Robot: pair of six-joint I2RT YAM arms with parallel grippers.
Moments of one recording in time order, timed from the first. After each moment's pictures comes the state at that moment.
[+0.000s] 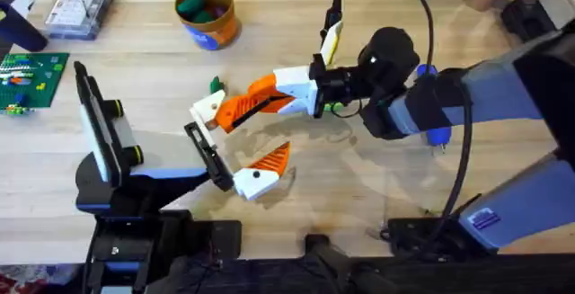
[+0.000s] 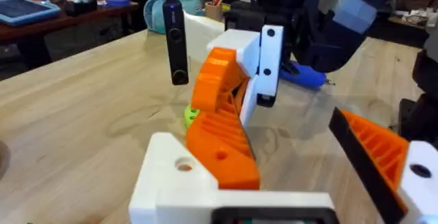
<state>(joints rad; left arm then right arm) 0.00 0.00 0.01 -0.09 1.00 0.01 0.54 1.84 0.61 1.31 -1.13 1.71</state>
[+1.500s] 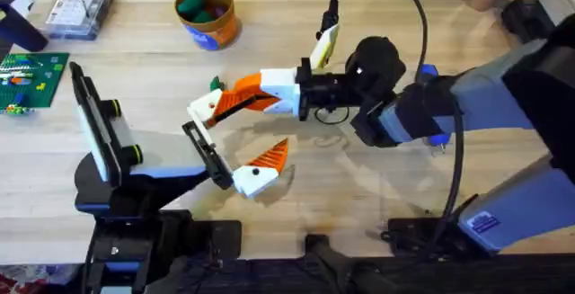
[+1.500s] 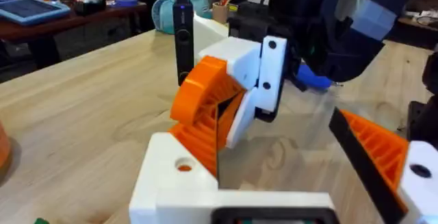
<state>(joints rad) 0.00 0.00 0.01 -0.09 0.98 0.01 0.63 1.84 0.61 1.30 -0.93 1.66</state>
